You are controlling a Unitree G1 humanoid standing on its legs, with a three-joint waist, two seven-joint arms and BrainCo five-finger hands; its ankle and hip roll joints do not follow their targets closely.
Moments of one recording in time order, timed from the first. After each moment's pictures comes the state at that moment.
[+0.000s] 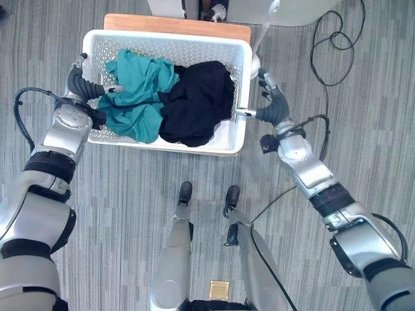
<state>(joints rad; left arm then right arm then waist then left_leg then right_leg) -1.13 0.81 -0.55 0.92 -0.38 0.03 0.22 -0.91 -0.47 0.49 0.44 0.27 -0.07 -0.31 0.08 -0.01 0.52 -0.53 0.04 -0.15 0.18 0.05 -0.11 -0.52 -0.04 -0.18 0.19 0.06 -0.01</state>
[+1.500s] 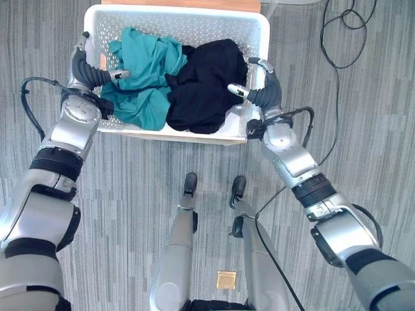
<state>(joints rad) -1.13 0.78 -0.49 0.80 -0.30 0.06 0.30 -0.96 -0.37 0.41 0.45 0.38 -0.01 -0.42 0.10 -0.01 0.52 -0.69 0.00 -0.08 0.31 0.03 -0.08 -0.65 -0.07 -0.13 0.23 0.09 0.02</state>
